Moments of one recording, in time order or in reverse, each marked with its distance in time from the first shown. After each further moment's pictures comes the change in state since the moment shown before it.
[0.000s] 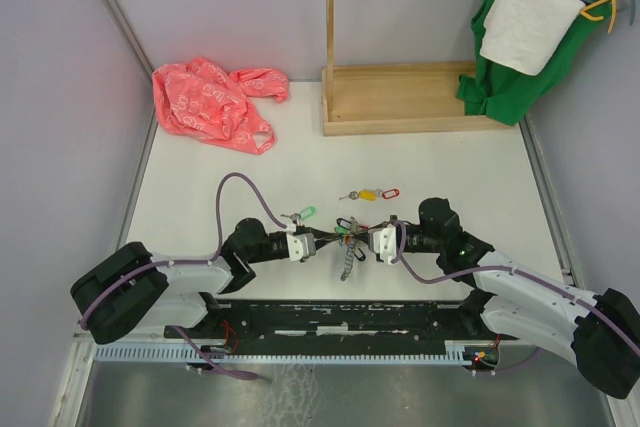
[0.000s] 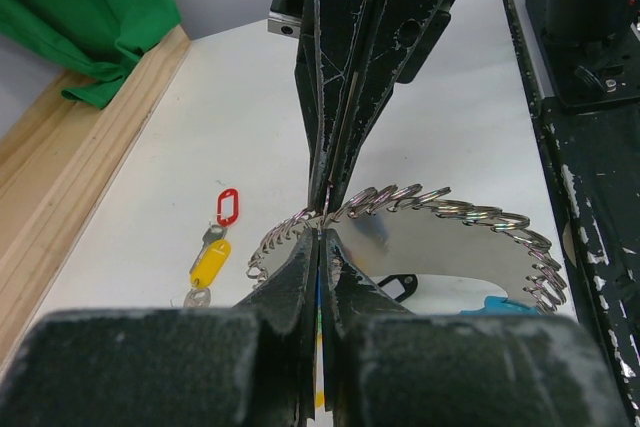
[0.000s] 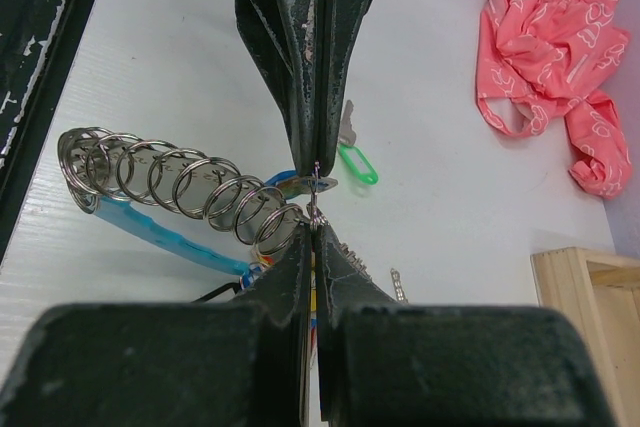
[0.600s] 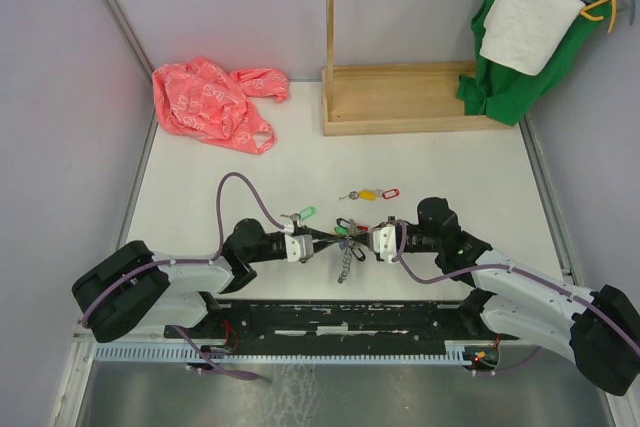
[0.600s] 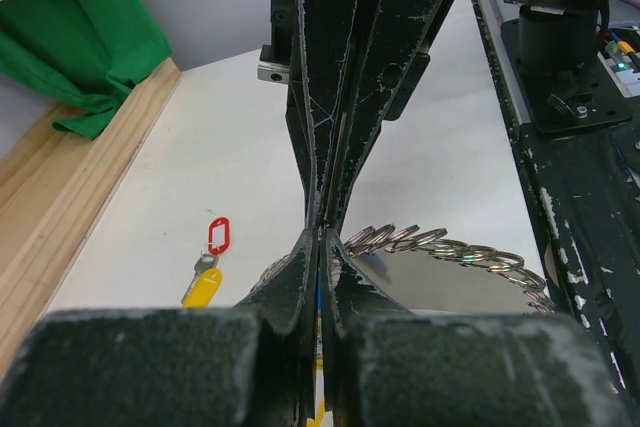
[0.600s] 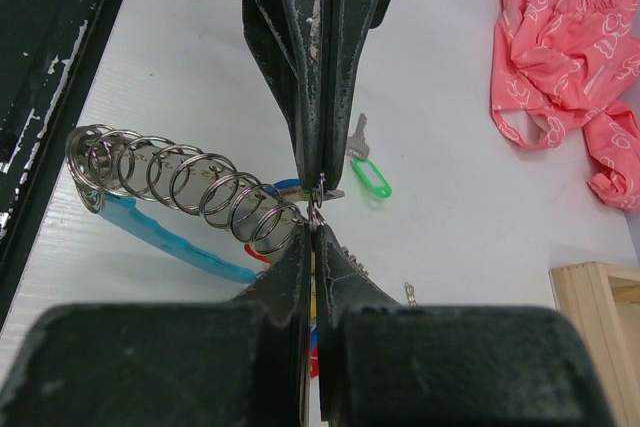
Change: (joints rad) left arm -0.006 0.014 0.003 0.062 0.034 -0.034; right arm 0.001 0.022 0.000 0.027 -0.035 0.032
